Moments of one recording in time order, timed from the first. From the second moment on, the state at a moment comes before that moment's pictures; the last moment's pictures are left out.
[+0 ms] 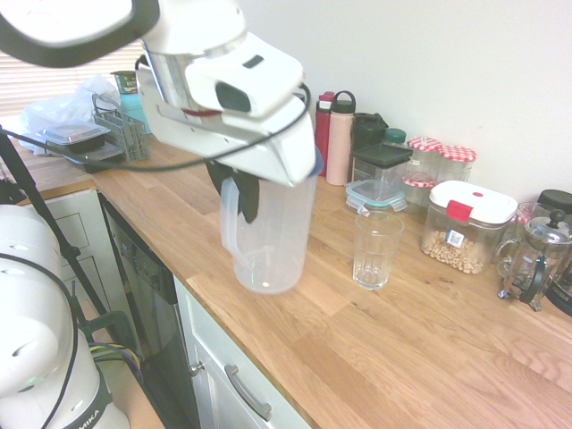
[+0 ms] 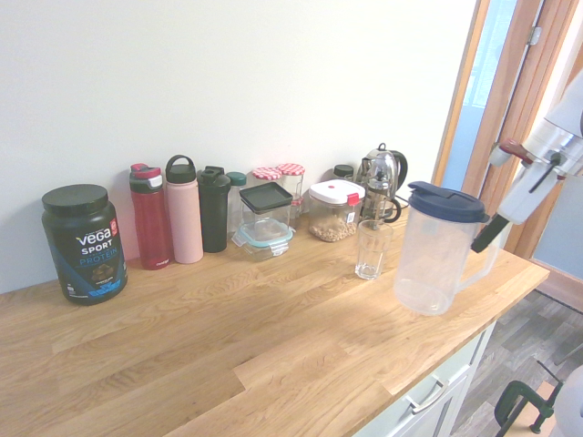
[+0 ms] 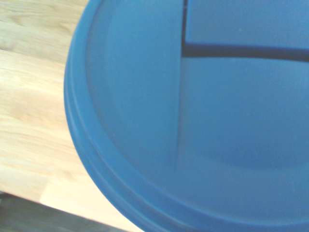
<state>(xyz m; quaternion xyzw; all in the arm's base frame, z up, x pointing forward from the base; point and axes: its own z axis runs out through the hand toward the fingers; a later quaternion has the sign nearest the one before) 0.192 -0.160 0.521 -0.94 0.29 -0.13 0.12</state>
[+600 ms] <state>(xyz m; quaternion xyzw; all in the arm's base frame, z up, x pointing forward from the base) 0.241 -0.289 0.542 -0.98 0.17 -0.08 0.06</state>
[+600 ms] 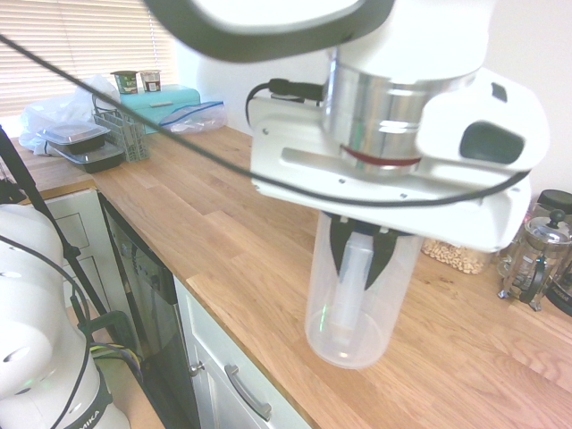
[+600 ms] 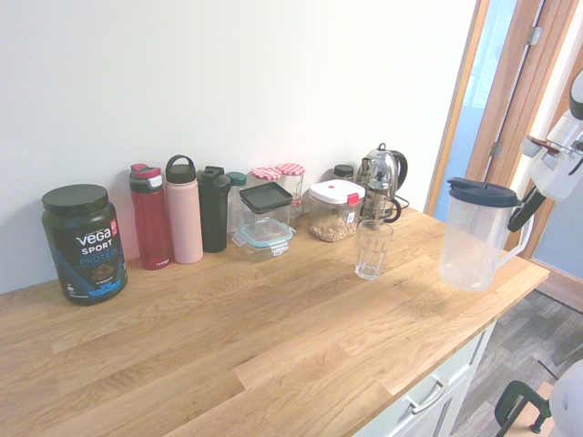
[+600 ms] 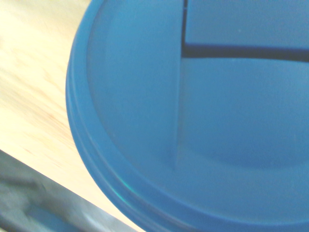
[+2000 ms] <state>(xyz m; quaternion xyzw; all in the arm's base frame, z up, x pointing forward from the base) 0.433 -0.156 0.539 -0.95 0.03 0.11 -0.28</state>
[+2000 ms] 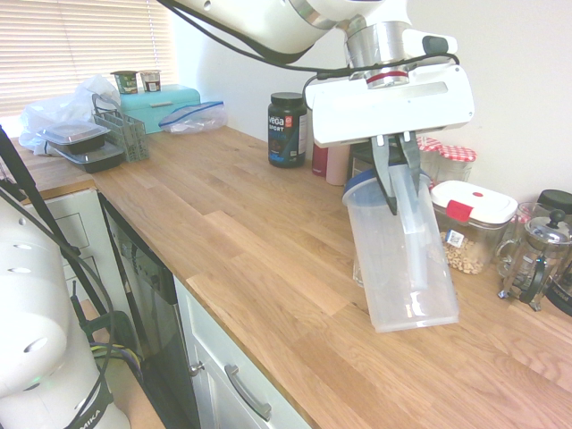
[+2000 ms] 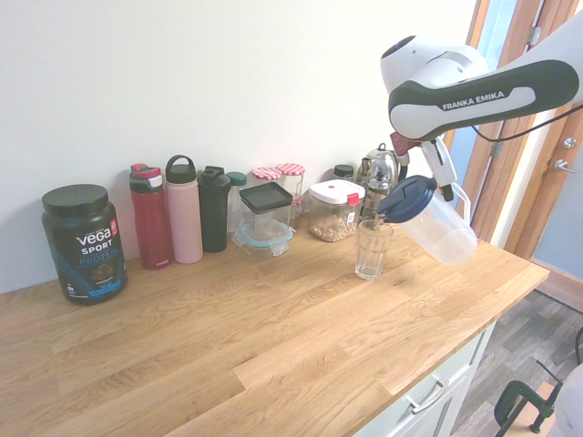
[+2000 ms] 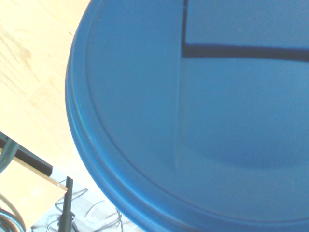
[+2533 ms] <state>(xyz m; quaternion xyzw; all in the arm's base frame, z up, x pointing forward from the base) 0.430 -0.160 0.549 -0.94 0.04 0.14 -0.32</state>
